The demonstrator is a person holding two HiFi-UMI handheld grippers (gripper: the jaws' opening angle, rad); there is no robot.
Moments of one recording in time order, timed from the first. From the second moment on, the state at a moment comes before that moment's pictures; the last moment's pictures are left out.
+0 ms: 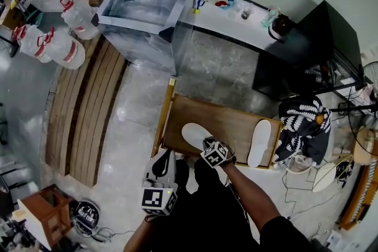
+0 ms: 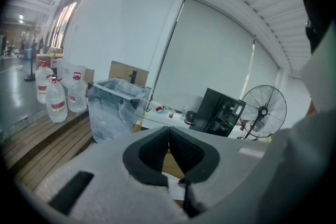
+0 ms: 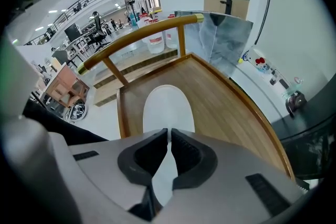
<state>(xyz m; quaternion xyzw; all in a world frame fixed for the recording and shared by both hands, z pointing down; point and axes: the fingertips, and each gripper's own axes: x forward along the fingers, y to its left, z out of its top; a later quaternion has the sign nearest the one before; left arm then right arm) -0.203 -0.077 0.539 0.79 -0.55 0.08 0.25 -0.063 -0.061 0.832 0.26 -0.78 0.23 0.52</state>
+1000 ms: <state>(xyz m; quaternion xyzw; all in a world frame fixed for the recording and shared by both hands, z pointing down) -0.167 -0.088 0.518 0.84 -0.49 0.09 0.23 -0.028 -0.071 0.778 0.37 -0.77 0.27 0.43</state>
